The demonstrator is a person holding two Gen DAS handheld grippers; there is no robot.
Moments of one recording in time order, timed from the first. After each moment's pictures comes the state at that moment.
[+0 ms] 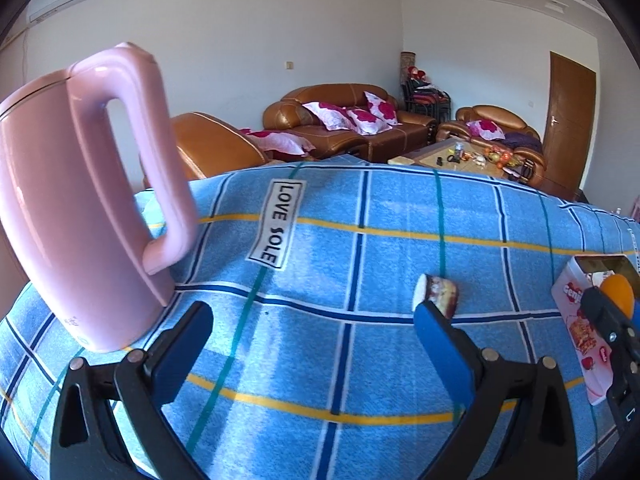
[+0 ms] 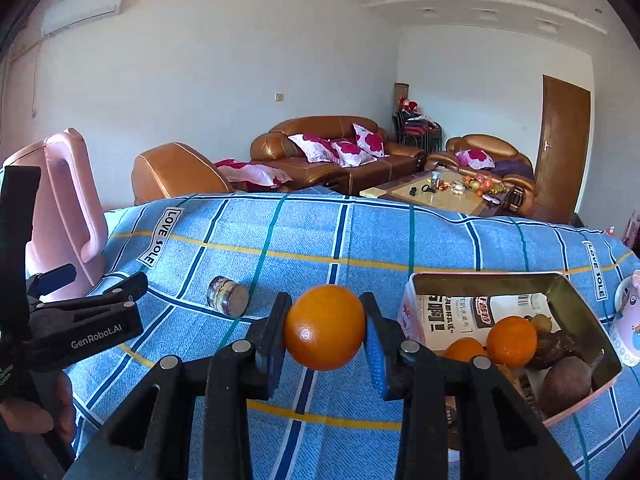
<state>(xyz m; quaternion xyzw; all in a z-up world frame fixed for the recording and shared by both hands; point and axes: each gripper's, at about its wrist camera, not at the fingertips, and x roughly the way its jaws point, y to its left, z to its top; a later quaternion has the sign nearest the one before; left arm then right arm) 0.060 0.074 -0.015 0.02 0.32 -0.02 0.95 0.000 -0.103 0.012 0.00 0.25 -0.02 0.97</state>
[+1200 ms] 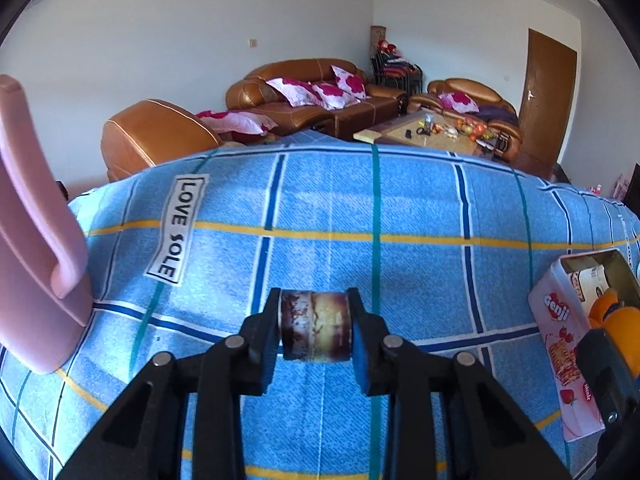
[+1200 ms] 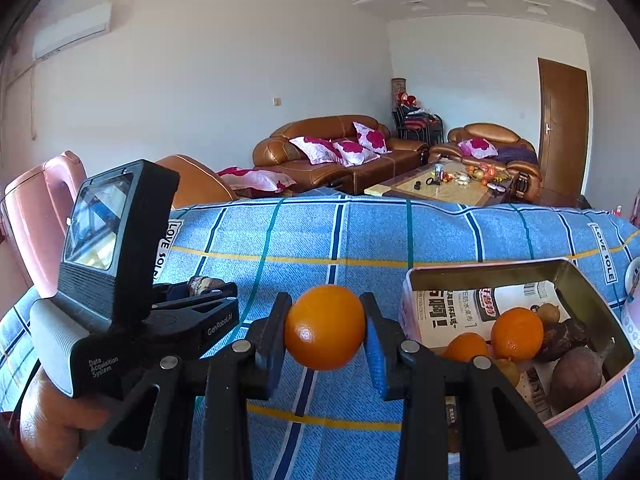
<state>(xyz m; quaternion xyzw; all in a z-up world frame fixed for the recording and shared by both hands) 0.091 0.021 -0.014 0.03 0.35 -0.05 0.94 -0.005 -0.115 0.010 0.03 0.24 -0.02 0.97</state>
